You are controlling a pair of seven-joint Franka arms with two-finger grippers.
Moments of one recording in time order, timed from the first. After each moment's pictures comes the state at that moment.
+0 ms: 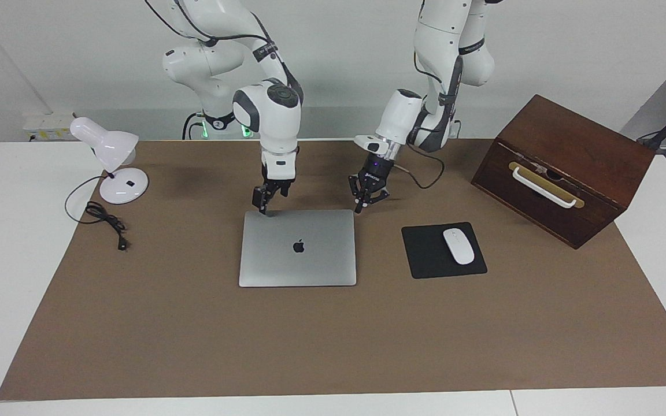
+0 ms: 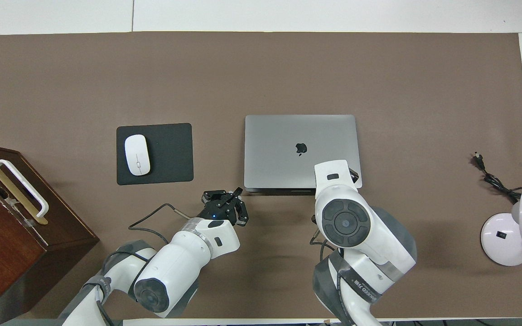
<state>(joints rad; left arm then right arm) -0.74 0.12 0.01 -2.63 -0.06 3.48 -0.05 0.46 0.01 0.06 -2.32 -0.32 2.35 -0.19</state>
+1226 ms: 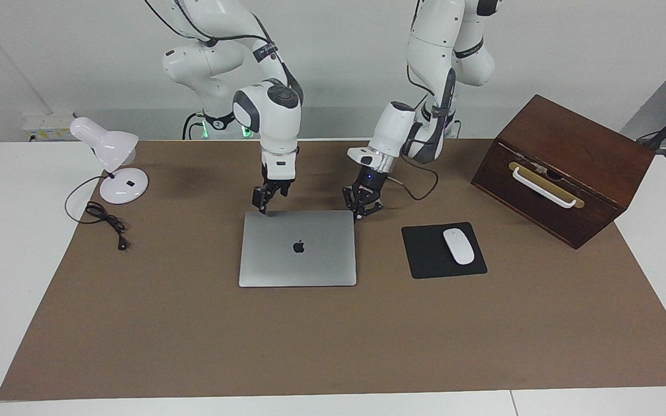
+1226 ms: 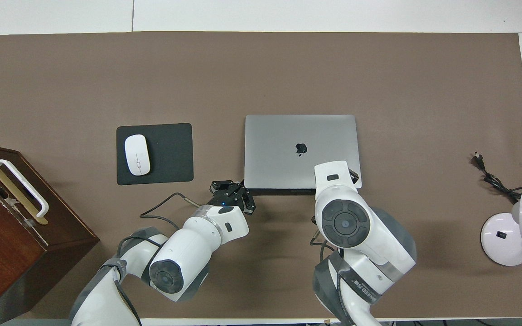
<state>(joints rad) -0.74 0.24 0.02 -2.53 -0.06 3.48 -0.05 0.46 0.01 0.06 -2.32 -0.32 2.35 -0.19</state>
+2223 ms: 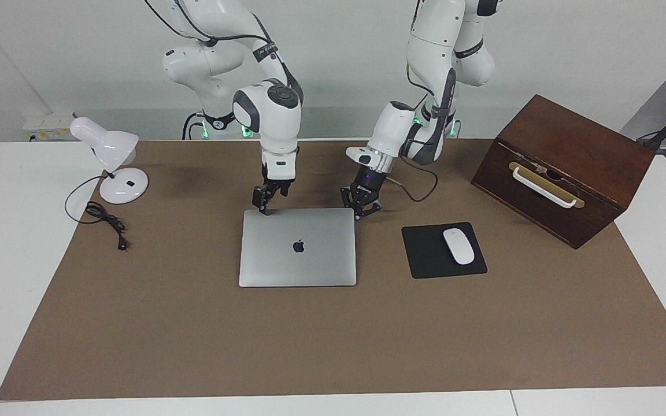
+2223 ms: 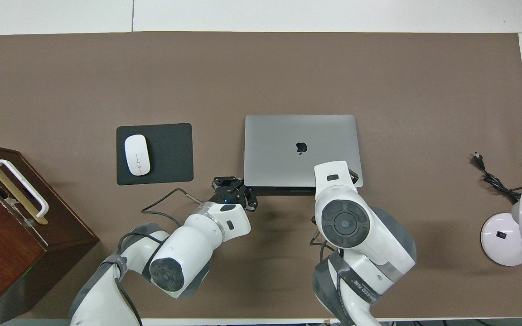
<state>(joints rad) -0.72 0.24 0.03 -2.50 0.05 3.48 -0.05 0.46 0.01 0.06 -2.32 -0.32 2.35 -0.19</state>
